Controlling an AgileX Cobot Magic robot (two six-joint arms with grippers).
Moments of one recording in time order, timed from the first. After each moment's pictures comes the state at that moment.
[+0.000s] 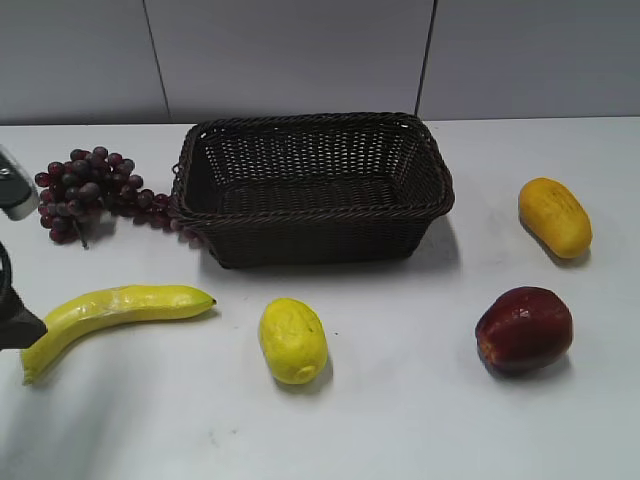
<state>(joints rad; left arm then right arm) -0.26 1.34 -0.67 -0.20 0.62 0.67 0.05 -0.01 -0.50 -0.06 1.04 0.04</state>
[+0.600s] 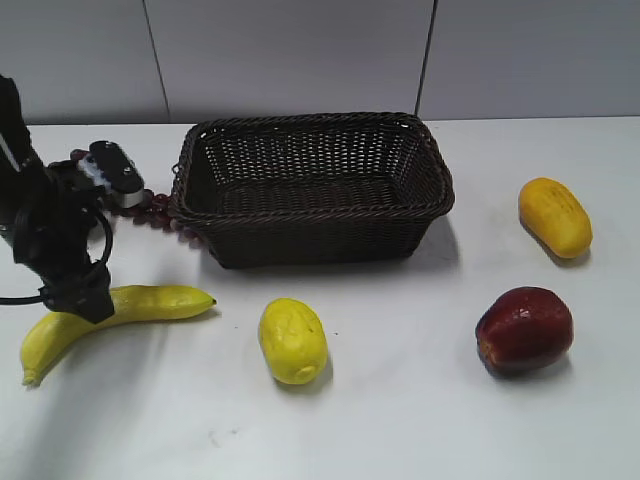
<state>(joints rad) -0.26 1.83 -1.04 -0.20 0.74 0.84 0.05 -0.01 -0.50 -0.06 1.04 0.04</state>
